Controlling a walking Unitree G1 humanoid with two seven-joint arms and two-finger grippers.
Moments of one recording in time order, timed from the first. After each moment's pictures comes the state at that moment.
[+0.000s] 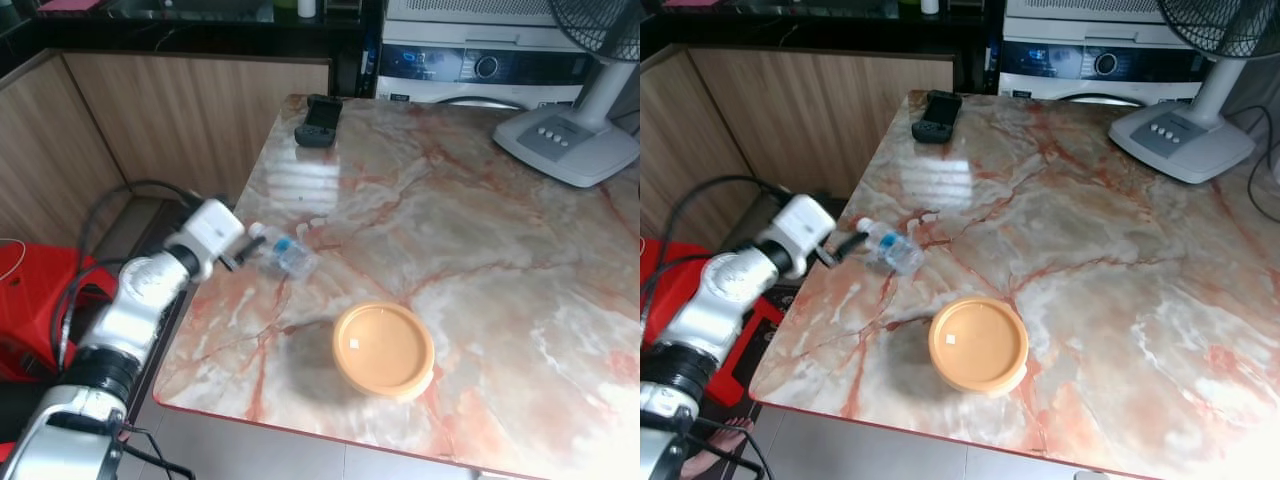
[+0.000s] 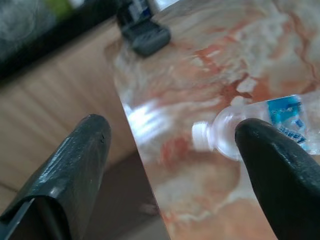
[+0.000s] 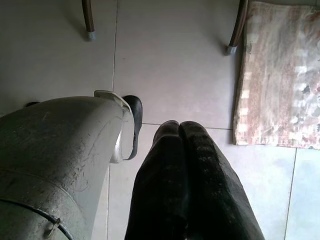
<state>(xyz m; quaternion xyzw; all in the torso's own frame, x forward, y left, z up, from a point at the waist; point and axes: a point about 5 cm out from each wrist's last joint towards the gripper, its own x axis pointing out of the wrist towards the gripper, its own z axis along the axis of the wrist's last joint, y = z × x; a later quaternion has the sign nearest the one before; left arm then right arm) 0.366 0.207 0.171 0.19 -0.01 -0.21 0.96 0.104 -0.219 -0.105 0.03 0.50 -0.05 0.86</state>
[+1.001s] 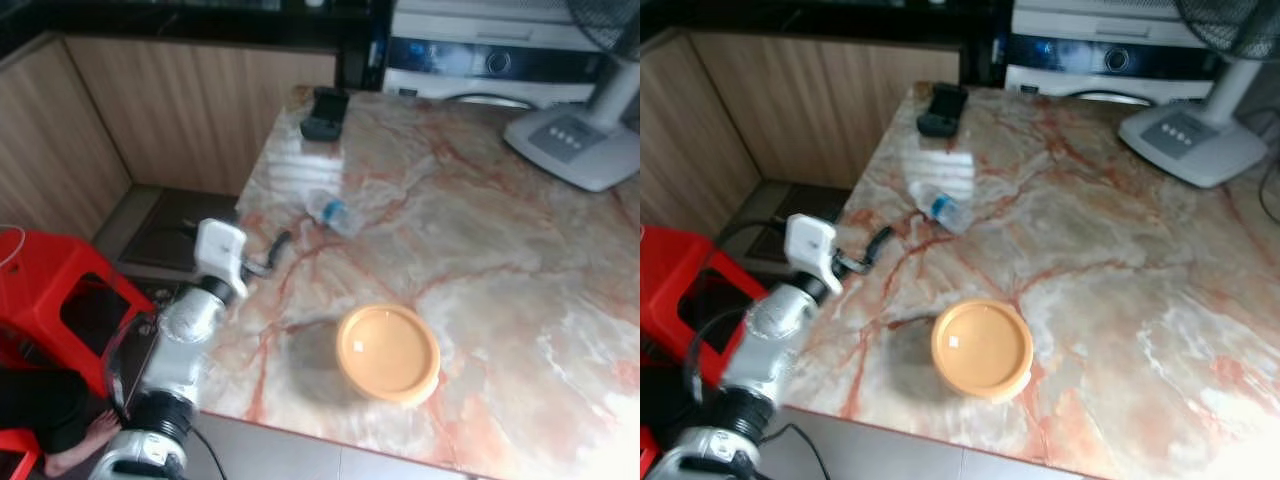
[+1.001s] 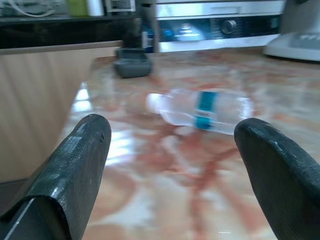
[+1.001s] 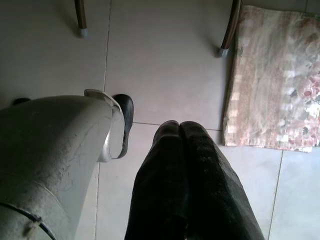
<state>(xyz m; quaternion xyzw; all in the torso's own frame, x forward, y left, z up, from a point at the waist) 0.325 0.122 0.137 0.04 -0.11 -0.19 0.97 0.103 -0.224 -0.104 0.02 0.50 -0.05 0.86</state>
